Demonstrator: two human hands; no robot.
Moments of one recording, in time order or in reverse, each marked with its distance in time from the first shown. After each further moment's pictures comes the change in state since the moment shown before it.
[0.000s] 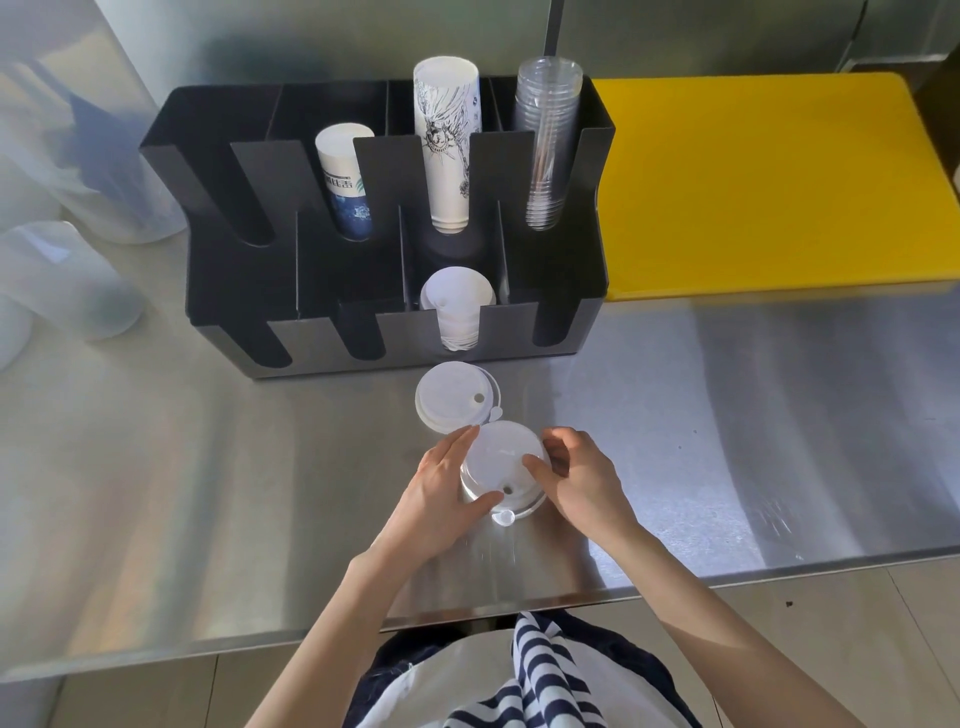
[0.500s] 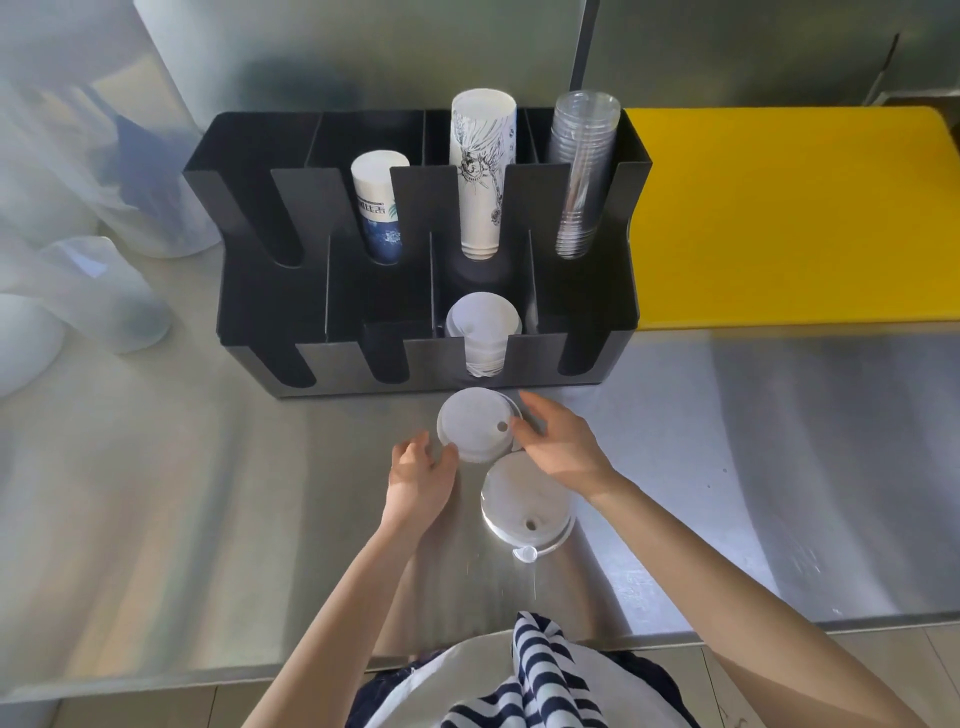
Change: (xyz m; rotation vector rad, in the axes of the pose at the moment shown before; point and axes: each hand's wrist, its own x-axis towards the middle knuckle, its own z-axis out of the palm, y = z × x) left_hand 0.034 -0.003 -0.032 -0.256 0.182 -0.559; right_hand 0.060 -0.048 0.012 -0.066 -0.162 -0.045
